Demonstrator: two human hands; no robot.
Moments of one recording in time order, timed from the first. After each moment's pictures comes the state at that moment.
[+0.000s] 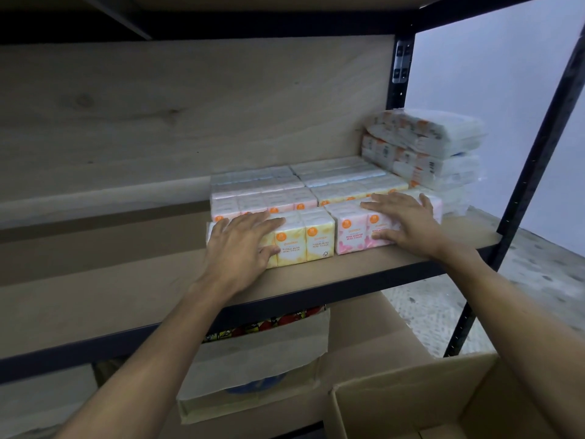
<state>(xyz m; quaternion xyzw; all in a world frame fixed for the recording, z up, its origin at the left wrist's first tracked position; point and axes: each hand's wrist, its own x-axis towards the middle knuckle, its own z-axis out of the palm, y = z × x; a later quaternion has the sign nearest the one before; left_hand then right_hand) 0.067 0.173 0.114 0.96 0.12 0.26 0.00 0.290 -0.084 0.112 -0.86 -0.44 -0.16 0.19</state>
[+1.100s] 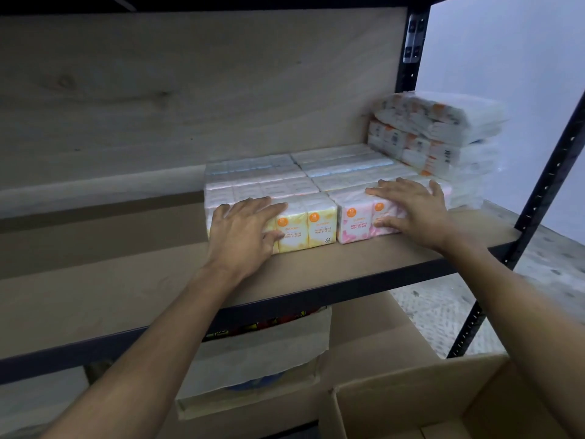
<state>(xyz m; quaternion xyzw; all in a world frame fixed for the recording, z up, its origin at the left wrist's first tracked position) 0.101 0.180 0.108 0.94 0.14 0.30 -0.03 0.317 -0.073 0.106 -0.87 -0.42 -0.18 0.20</state>
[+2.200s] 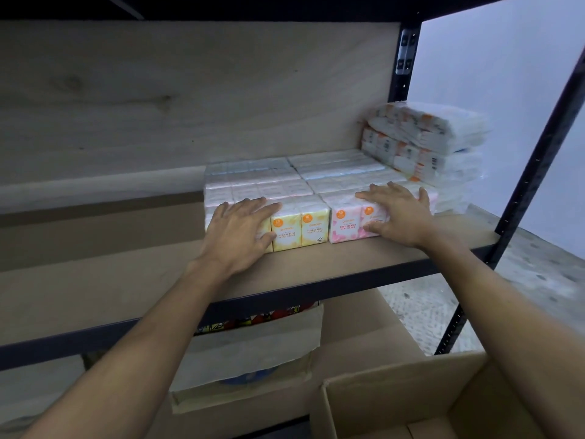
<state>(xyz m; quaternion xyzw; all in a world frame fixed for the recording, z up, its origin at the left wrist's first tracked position) 0.091 0.182 0.117 0.97 0.12 0.22 -0.02 0.292 -0.067 0.123 -0.91 -0.37 -0.13 0.14</state>
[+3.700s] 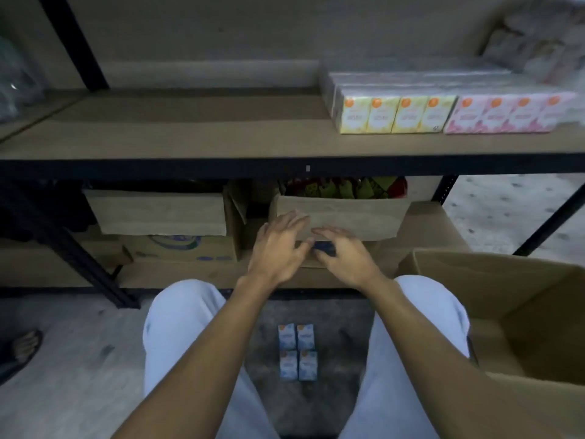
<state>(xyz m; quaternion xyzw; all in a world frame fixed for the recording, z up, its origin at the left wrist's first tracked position) -0.167 0.151 -0.034 0.94 0.23 0.16 0.18 -0.046 0.032 -0.052 -0.81 -0.50 0.10 0.29</state>
